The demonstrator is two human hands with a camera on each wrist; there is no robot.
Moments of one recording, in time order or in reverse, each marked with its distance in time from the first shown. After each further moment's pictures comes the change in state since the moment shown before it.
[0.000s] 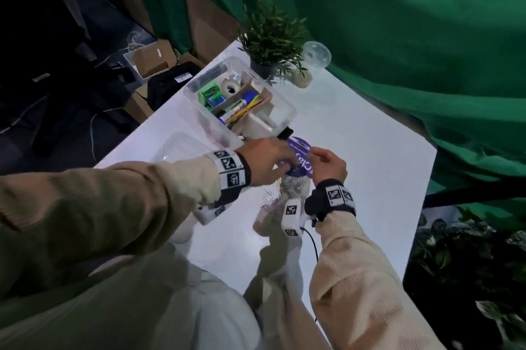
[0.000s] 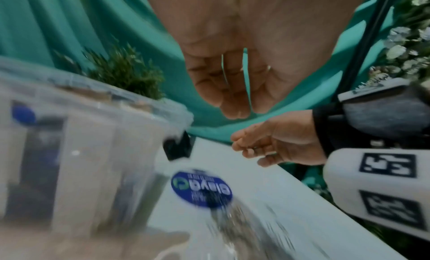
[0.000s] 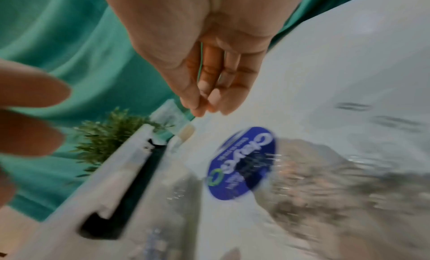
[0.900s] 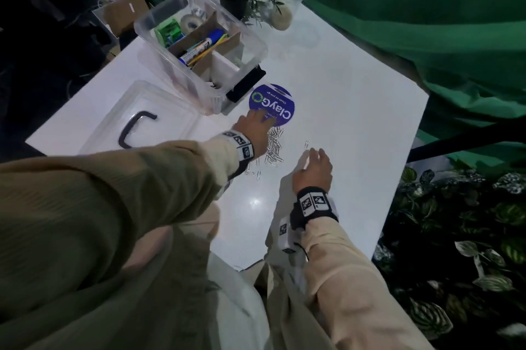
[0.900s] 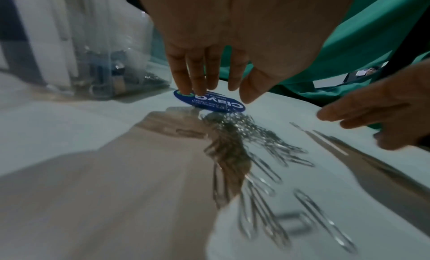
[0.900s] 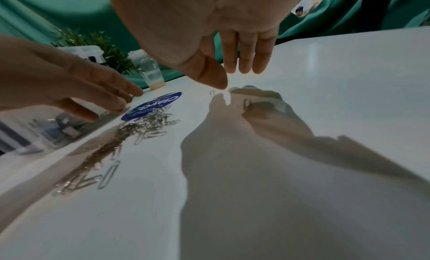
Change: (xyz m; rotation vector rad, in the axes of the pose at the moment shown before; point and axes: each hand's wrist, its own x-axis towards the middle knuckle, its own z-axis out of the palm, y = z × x) left_hand 0.033 0.016 0.135 0.158 -0.173 -0.410; right_hand -0.027 0.140 -0.047 -0.680 -0.075 -0.171
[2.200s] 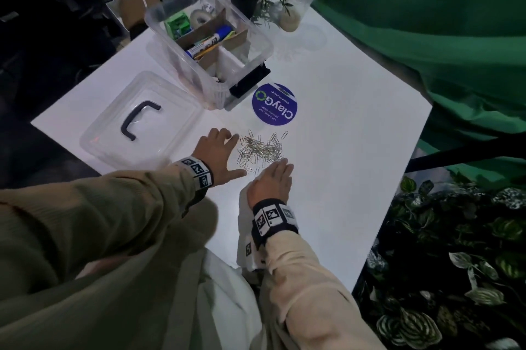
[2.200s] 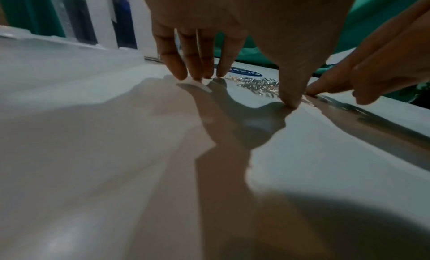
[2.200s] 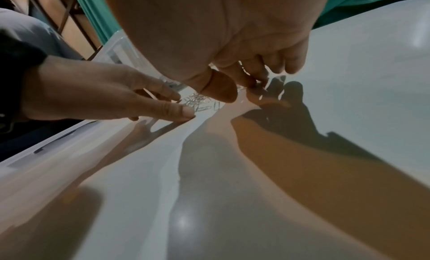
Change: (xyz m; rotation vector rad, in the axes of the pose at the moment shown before) left_hand -0.078 -0.050 0.040 0.113 0.040 -0.061; right_hand -0.062 -0.048 0.030 -0.317 -0.326 -0.124
